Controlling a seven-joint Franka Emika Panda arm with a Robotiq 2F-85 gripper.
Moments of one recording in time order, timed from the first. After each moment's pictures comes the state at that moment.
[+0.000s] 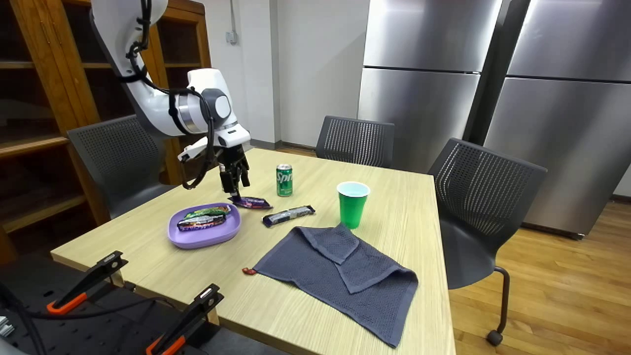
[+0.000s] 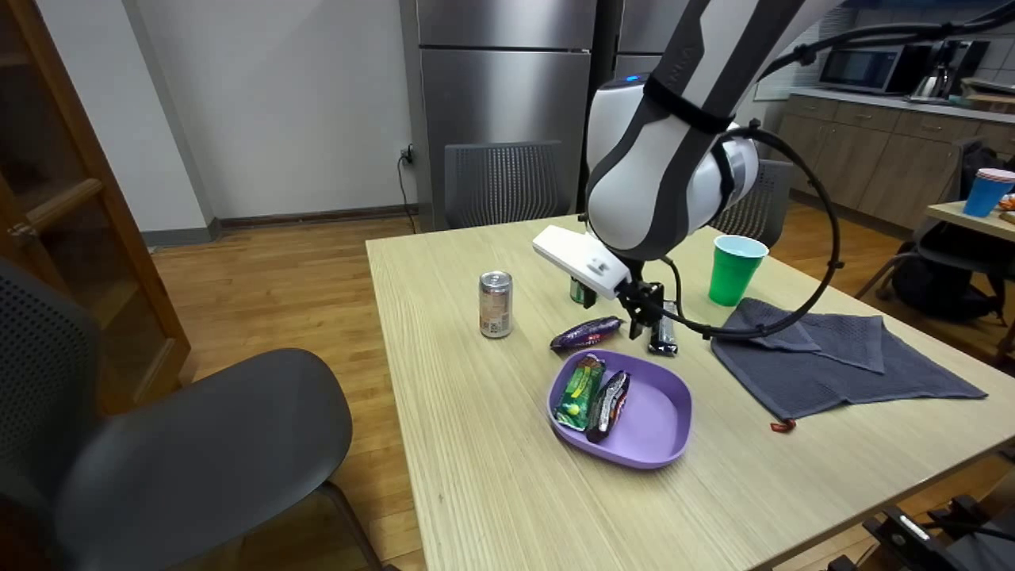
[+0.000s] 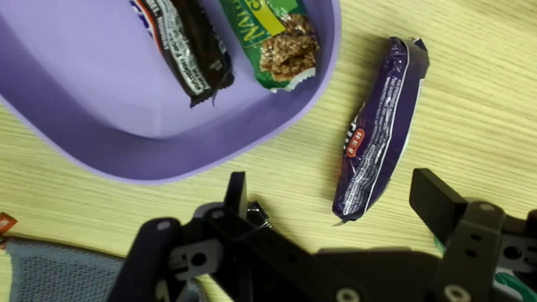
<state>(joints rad) 0.45 0.72 -0.26 -2.06 -0.05 2.82 1.52</state>
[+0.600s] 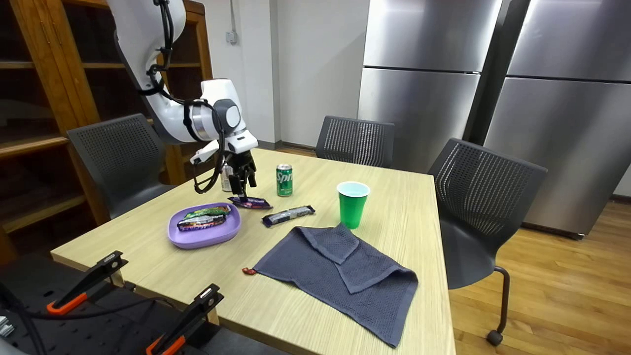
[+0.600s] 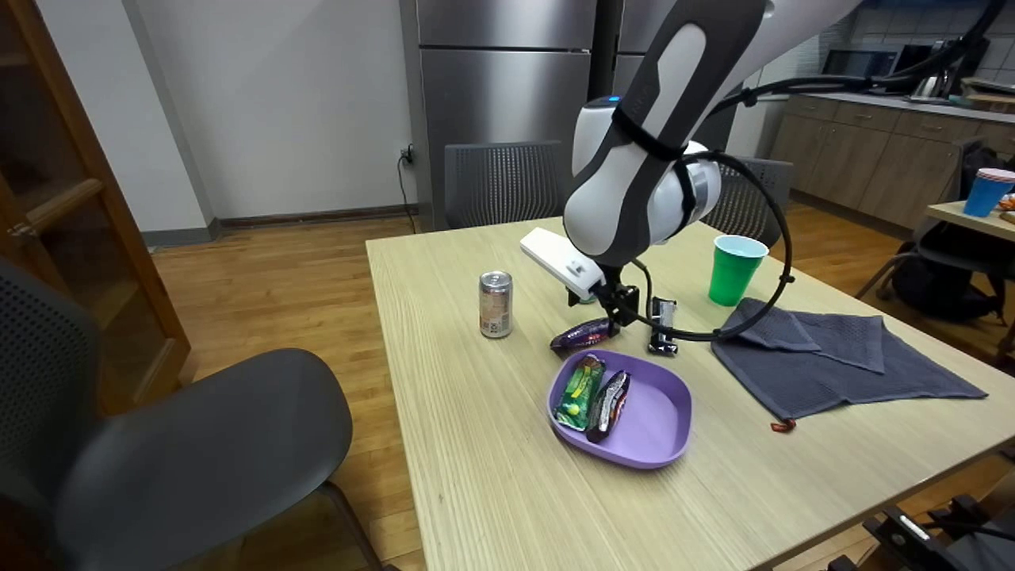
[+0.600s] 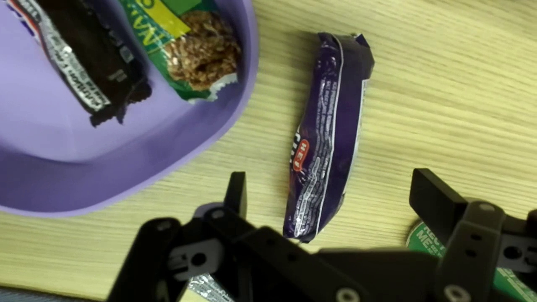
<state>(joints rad) 0.39 0.84 -0.22 -1.89 -0.02 2.82 1.52</state>
